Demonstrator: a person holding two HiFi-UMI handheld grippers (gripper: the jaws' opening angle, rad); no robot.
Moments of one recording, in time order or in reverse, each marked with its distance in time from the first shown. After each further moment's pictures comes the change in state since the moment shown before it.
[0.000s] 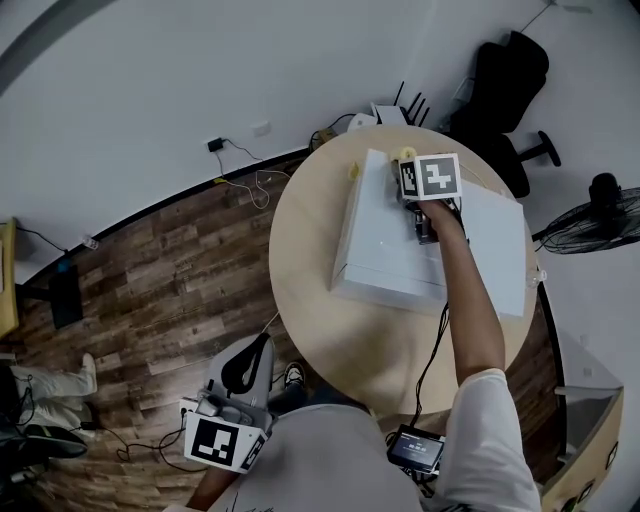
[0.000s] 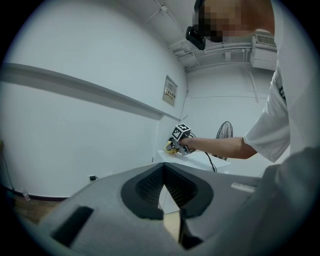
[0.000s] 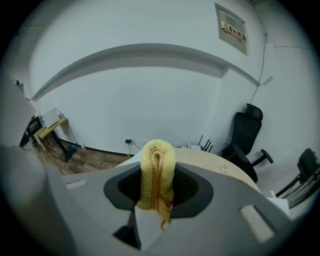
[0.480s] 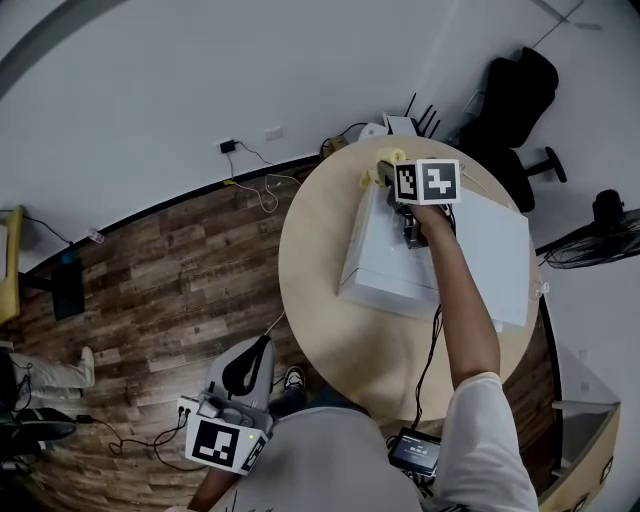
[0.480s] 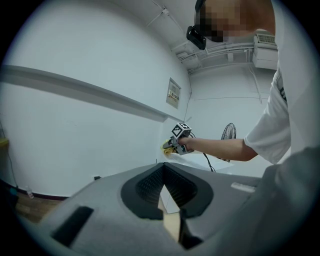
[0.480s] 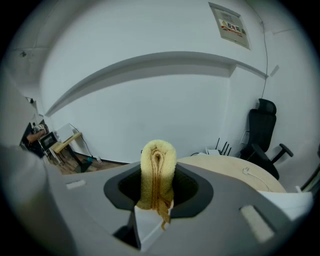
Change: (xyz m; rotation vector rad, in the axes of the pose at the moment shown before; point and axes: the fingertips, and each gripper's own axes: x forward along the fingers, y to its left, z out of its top) left arm -0.021 0.007 0.004 -0.011 -0.026 0.044; right arm -0.007 0.063 0.030 0.057 -0.088 0.167
